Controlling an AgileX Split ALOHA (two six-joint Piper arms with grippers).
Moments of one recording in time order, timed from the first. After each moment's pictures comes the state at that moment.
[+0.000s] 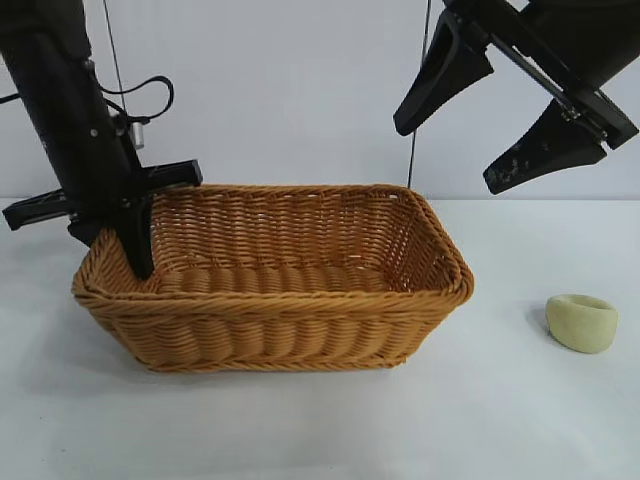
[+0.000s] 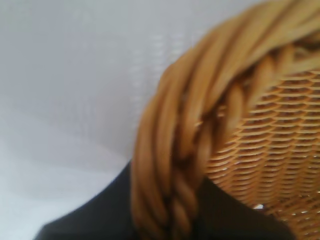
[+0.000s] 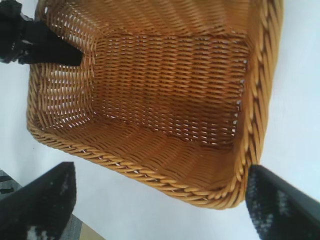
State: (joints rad) left arm -0.24 2.16 -1.59 -0.30 1.07 -0.18; right arm 0.18 1.57 -1.13 0.69 0.83 -0.24
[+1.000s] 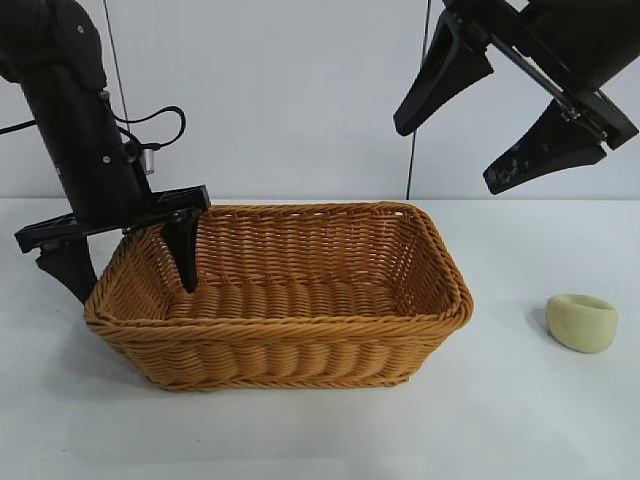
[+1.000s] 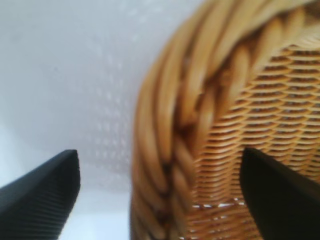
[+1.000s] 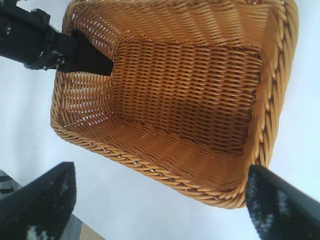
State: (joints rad) left arm -0.25 2.18 -1.59 -0.31 1.10 -0.17; right arm 0.18 1.57 -1.13 0.69 0.83 -0.24
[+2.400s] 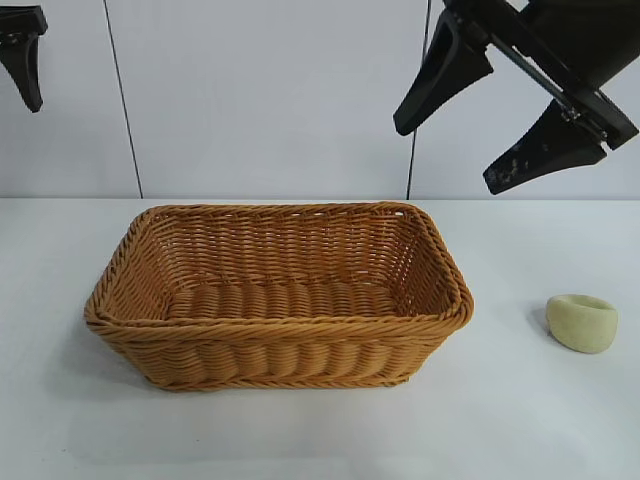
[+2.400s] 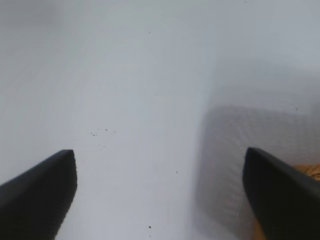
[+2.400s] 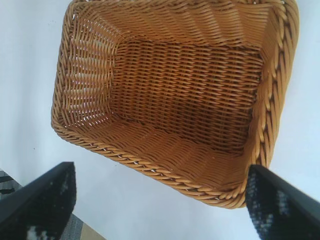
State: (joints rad) left arm 0.03 2.02 -1.93 -0.08 1.21 -0.13; right arm 0.18 1.57 -1.13 0.69 0.83 -0.24
